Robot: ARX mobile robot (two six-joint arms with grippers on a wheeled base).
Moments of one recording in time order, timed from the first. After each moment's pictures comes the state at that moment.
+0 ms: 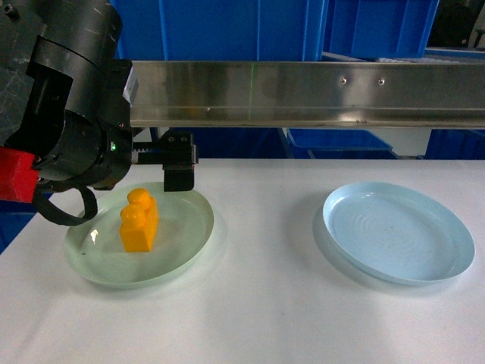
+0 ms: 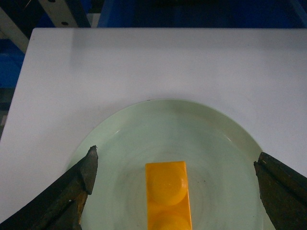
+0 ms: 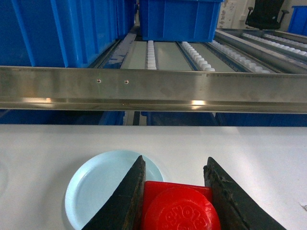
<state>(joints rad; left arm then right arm) -0.31 1.84 1.01 0.14 -0.31 -0.22 0.07 0.86 0.50 0.22 0.07 -0.01</state>
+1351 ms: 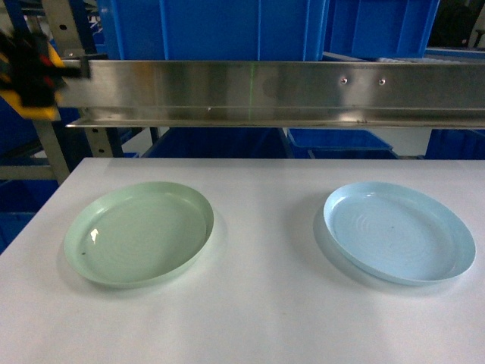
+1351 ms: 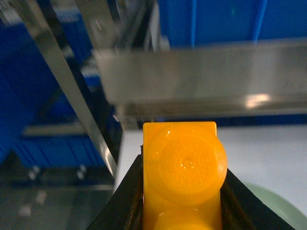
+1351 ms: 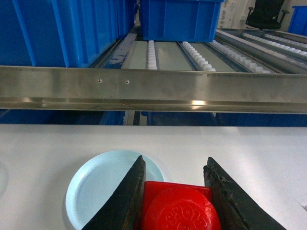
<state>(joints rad) -0.12 1.54 0.82 0.46 -0.21 0.05 0.07 0.86 0.50 0.22 0.07 -0.01</state>
